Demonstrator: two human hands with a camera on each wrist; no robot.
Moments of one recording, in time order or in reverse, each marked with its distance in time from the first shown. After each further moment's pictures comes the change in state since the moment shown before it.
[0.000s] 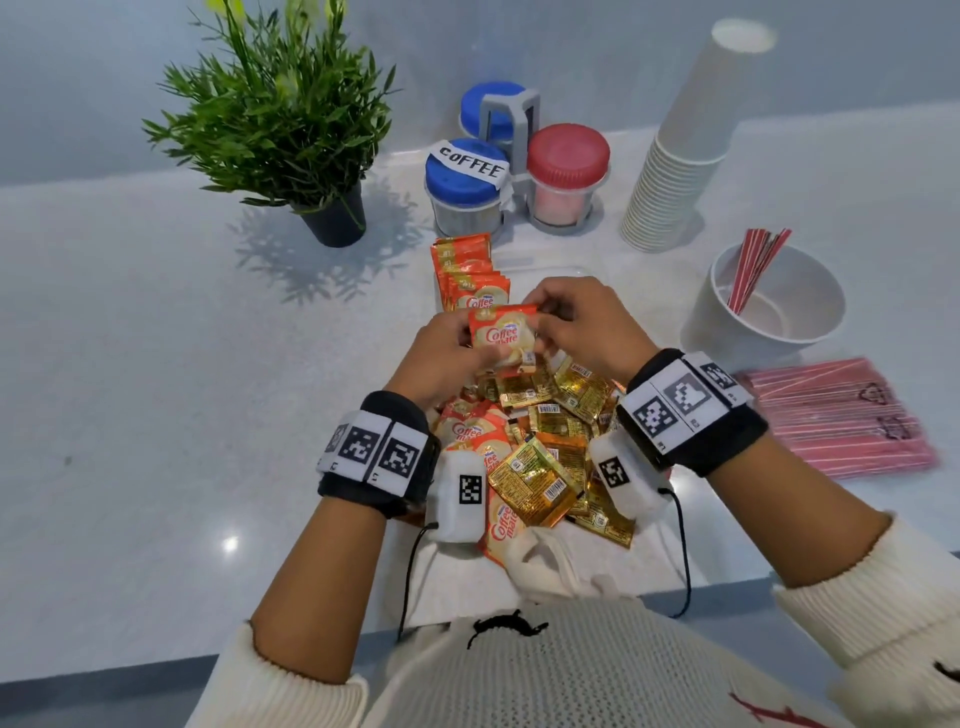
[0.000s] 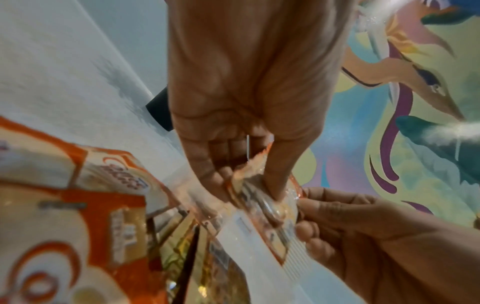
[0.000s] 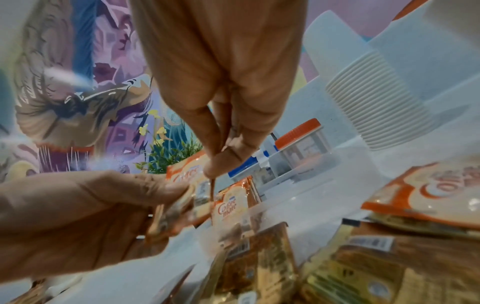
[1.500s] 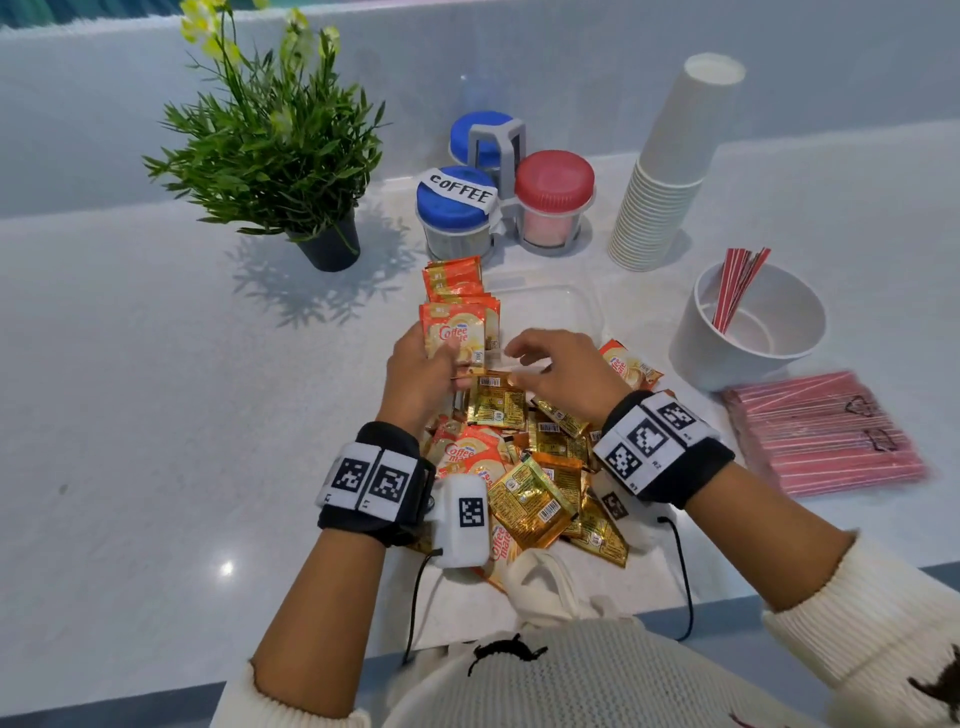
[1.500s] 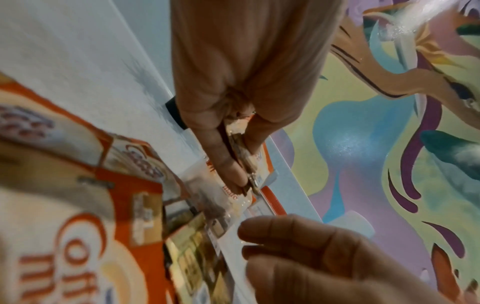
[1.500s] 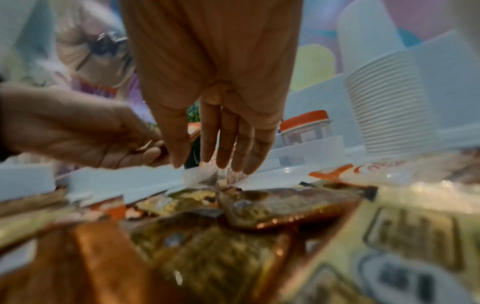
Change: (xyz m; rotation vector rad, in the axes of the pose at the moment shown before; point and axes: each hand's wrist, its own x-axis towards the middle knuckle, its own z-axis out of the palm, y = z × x) left_hand 0.003 -0.010 0.002 -0.246 0.283 -0.023; right_hand -0.006 0.021 0.015 -0.217 -0.041 -0.010
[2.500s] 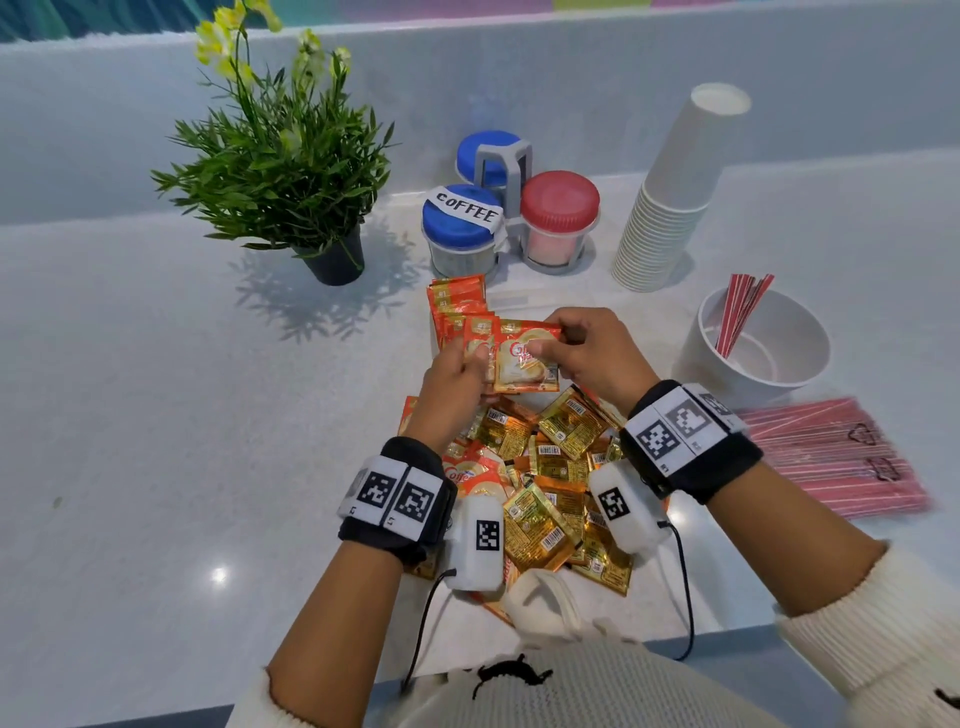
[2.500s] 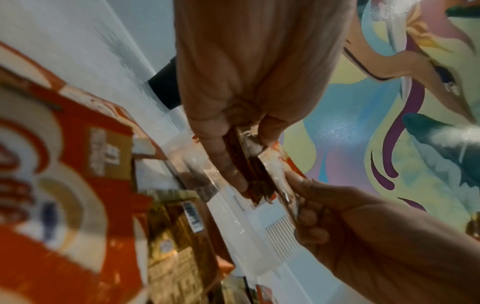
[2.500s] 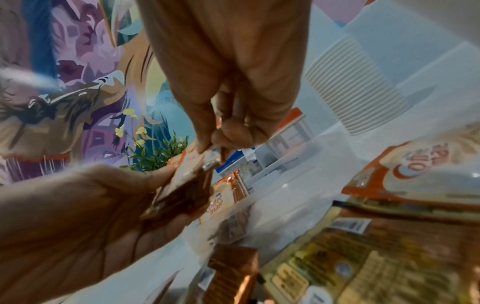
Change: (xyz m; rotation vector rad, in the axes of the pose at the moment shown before) left_hand -0.002 0.011 0.018 0.044 -0.159 0.003; right_hand 0.016 -0.001 -0.028 0.304 0.131 0.014
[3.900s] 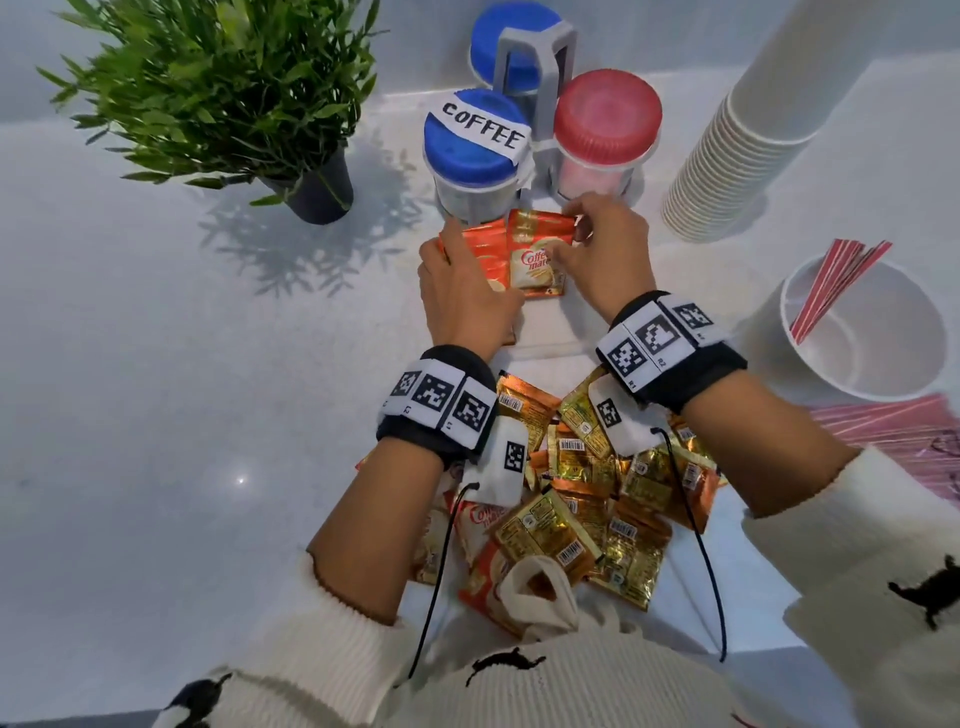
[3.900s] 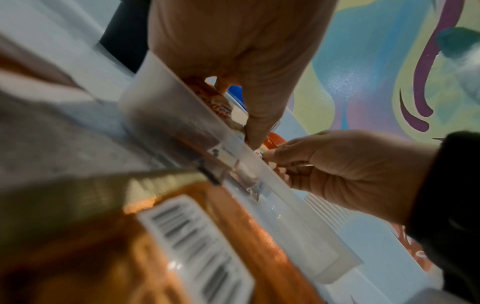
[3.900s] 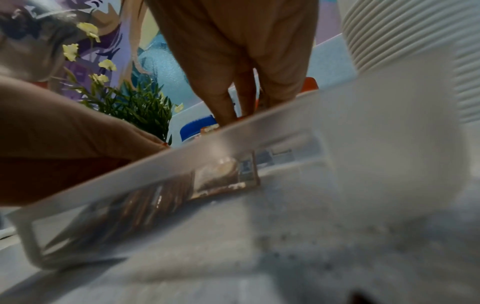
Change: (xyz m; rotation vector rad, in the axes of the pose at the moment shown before) left_hand 0.089 -0.004 0.011 0.476 0.334 0.015; right_hand 0.091 0.012 0.012 -0.370 0.209 0.075
